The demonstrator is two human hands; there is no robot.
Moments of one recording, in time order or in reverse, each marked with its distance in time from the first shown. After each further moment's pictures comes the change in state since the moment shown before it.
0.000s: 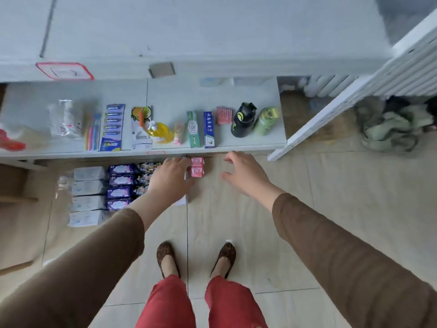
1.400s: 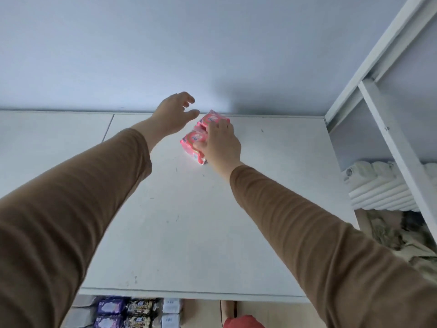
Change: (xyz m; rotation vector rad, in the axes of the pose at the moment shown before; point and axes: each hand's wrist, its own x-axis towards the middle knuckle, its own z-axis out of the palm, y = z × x) left_hand 0.425 0.064 -0.451 -0.254 0.372 0.024; right_hand 0.377 -0.168 -0.355 -0.153 0.441 -0.180
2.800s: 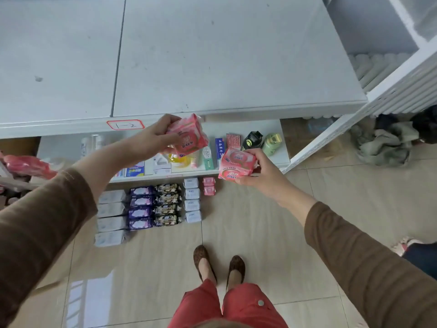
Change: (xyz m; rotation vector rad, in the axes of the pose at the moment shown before) left_hand -0.466 -0.108 -0.006 -0.619 -0.576 -0.135; right_hand -0.489 -0.029 0.051 0.835 -0.332 0.342
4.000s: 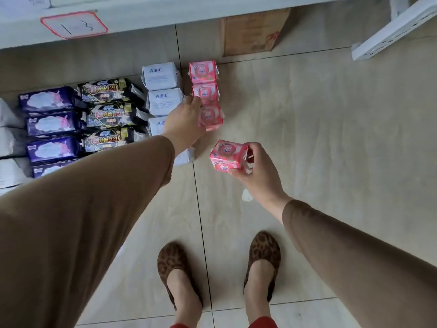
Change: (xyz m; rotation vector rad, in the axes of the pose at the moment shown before) left_hand 0.335 -0.633 0.265 0.902 0.178 -0.069; right_hand 0.165 0.610 0.247 -0.212 0.178 0.175
